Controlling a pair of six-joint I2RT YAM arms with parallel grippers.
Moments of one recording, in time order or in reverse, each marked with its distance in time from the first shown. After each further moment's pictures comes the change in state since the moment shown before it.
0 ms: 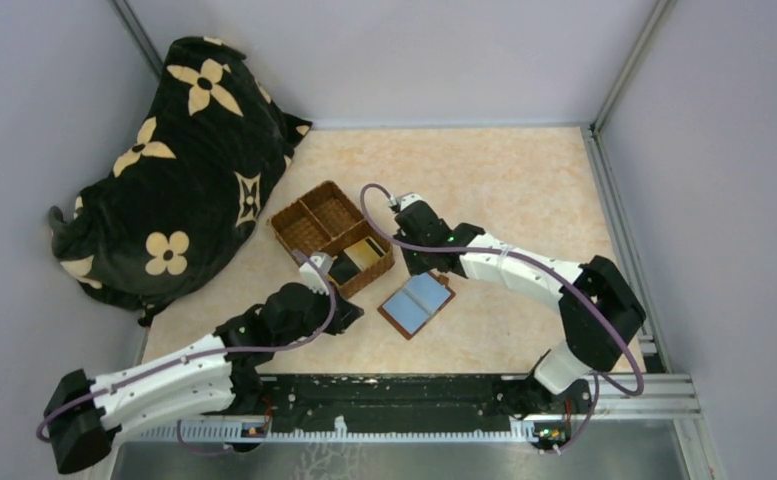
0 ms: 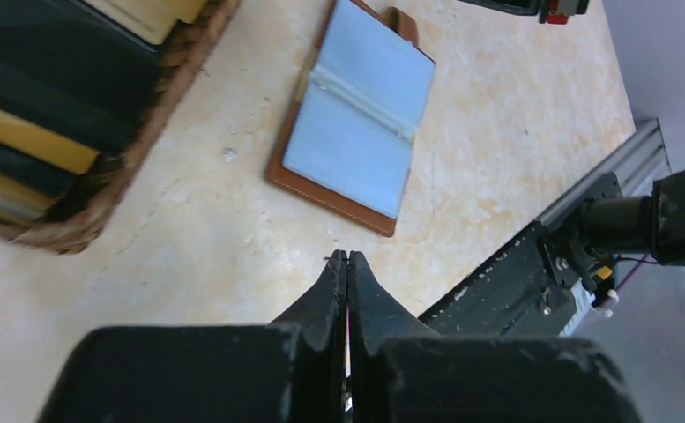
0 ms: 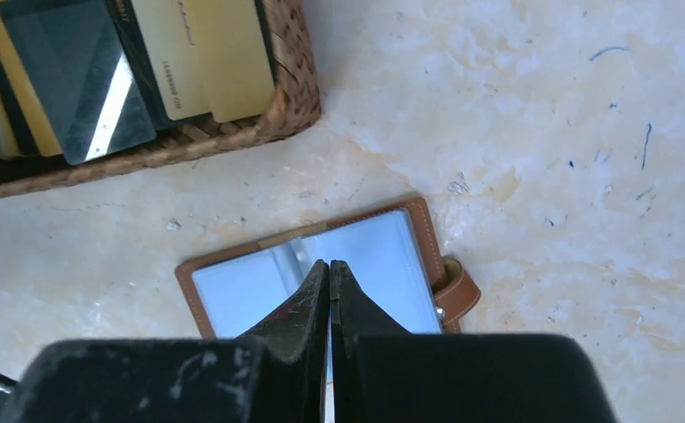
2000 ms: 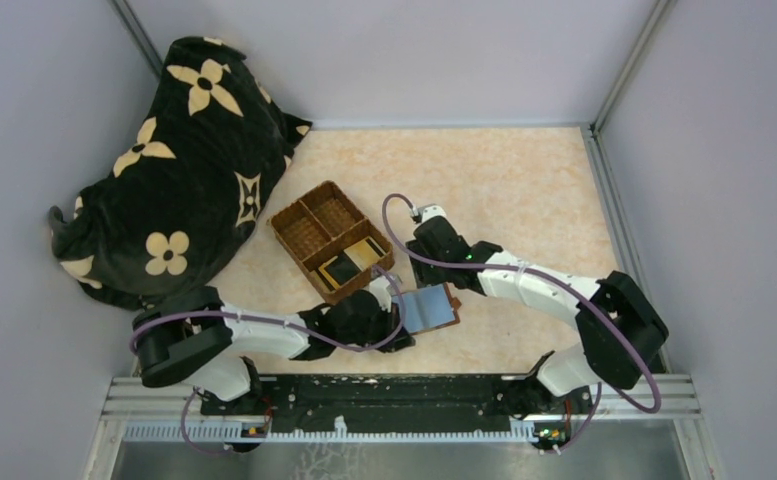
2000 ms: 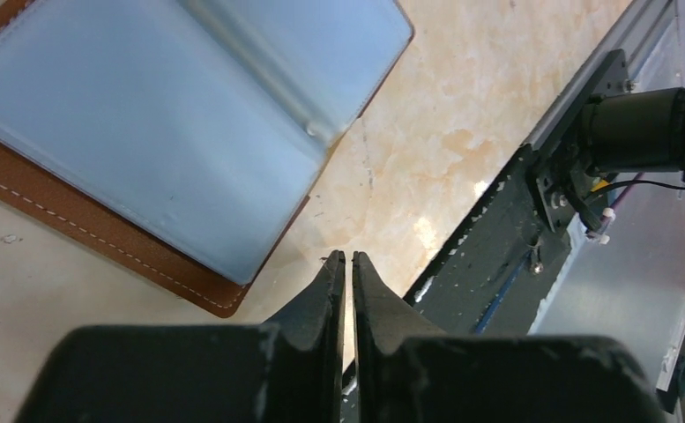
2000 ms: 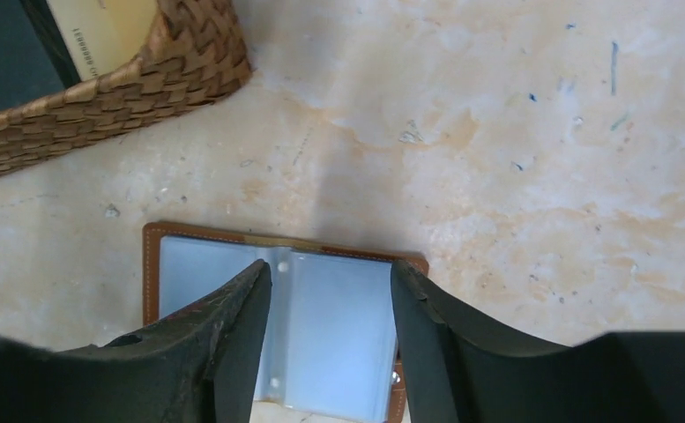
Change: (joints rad) left arm -0.163 0.790 0.089 0.583 0.219 -0.069; right arm -0.039 -0.123 -0.225 0.119 0.033 0.057
